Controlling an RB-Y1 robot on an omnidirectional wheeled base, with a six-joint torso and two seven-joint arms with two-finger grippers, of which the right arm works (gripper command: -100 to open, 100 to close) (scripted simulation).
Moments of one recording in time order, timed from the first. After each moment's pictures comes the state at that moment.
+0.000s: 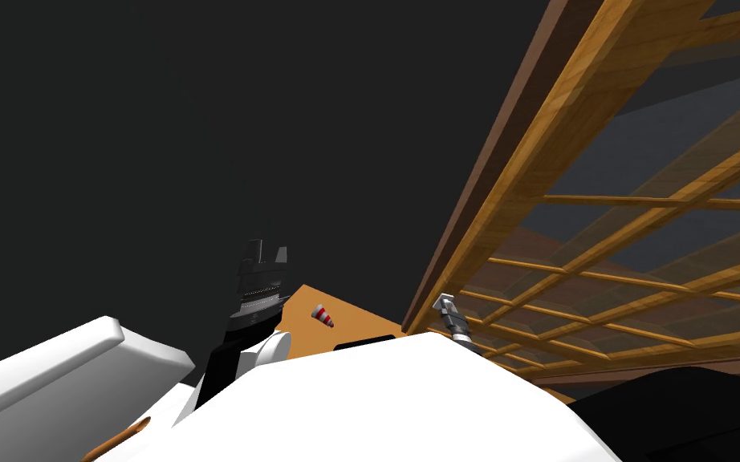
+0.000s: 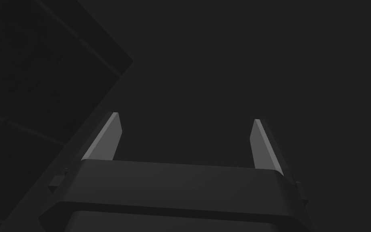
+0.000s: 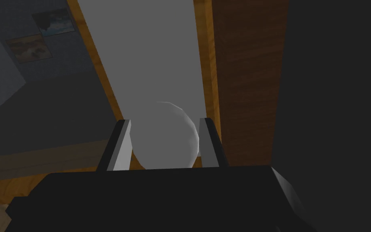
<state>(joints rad) 0.29 -0.23 -0.27 -0.82 -0.09 -0.94 1.15</state>
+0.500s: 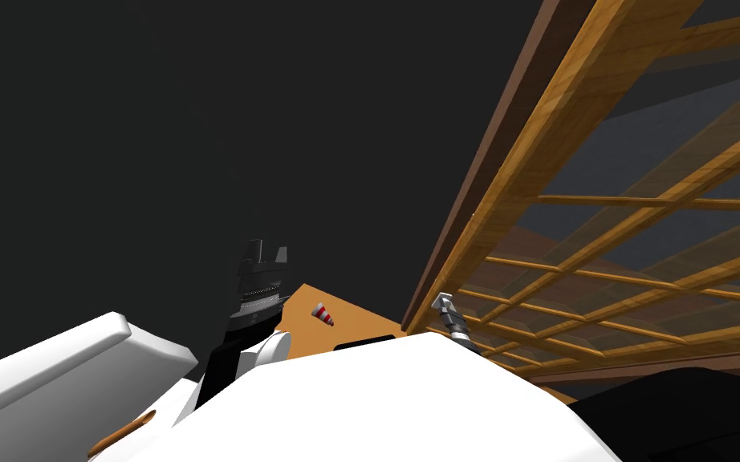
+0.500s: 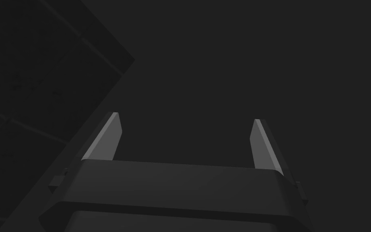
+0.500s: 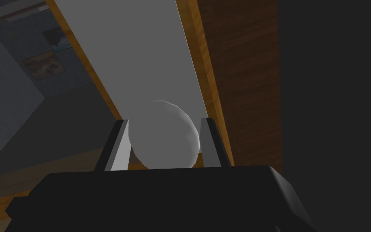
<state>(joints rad) 0.28 -0.23 -0.26 -0.81 -0.11 -0.94 1.03</state>
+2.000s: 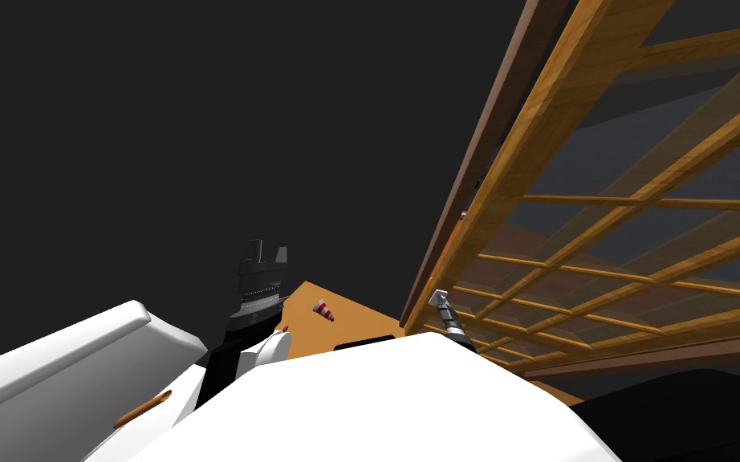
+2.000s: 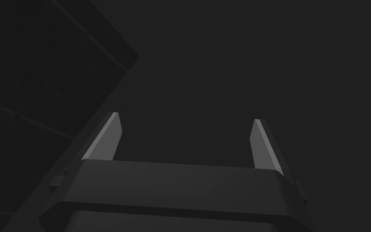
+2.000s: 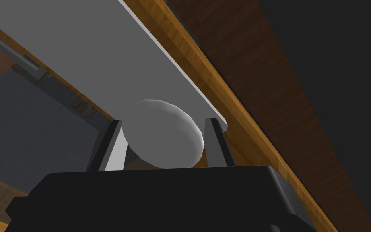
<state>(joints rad) 0.25 -0.24 -0.22 -0.79 -0.15 -0.94 0.68</state>
